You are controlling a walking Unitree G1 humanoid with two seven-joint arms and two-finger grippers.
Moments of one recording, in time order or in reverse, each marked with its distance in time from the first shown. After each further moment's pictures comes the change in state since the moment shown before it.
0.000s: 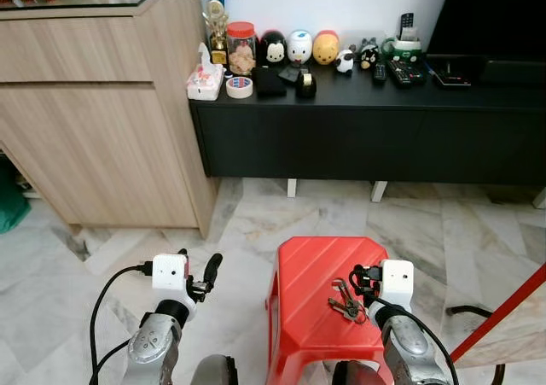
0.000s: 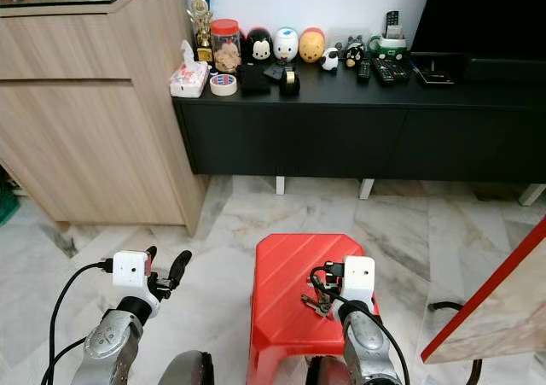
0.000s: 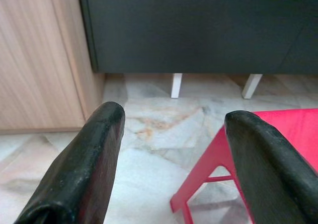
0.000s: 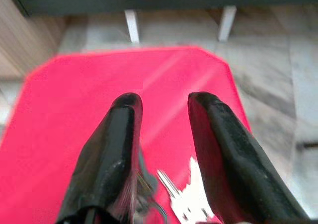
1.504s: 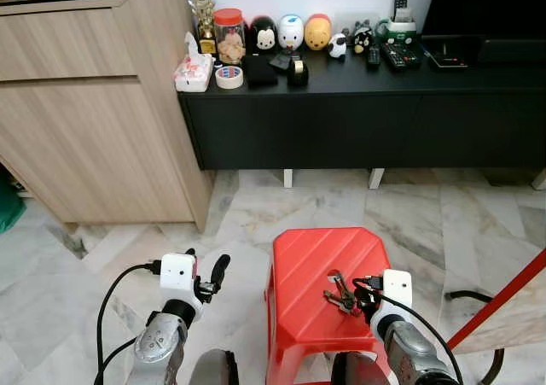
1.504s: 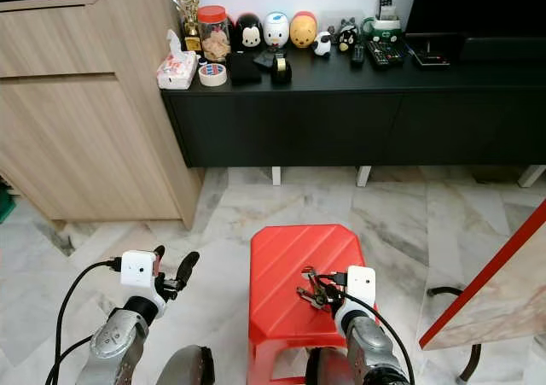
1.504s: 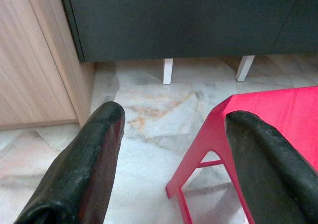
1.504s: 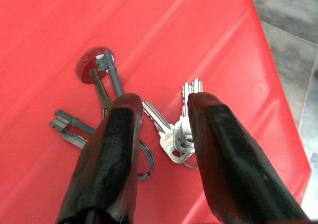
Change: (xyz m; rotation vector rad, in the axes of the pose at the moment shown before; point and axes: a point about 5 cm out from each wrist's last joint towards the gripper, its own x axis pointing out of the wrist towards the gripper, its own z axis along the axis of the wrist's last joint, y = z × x) left arm 0.000 -0.007 0.001 0.013 0.005 -0.031; right arm 0.005 -0.001 -0.012 0.081 0.178 0.013
